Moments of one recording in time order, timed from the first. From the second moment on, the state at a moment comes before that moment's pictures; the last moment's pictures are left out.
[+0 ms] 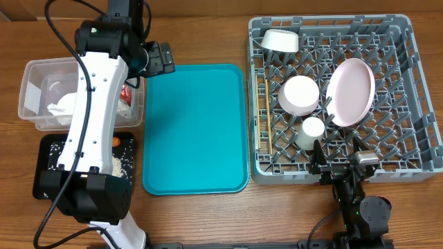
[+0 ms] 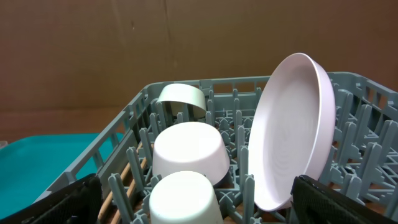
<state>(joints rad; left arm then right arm) -0.10 1.88 2.00 -1.31 -0.03 -0.33 0.09 0.01 0.02 -0.03 -0.02 0.09</state>
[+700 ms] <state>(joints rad) -0.10 1.38 1.99 -1.34 -0.03 -0.33 0.09 0.01 0.02 -0.03 -0.02 0.10</state>
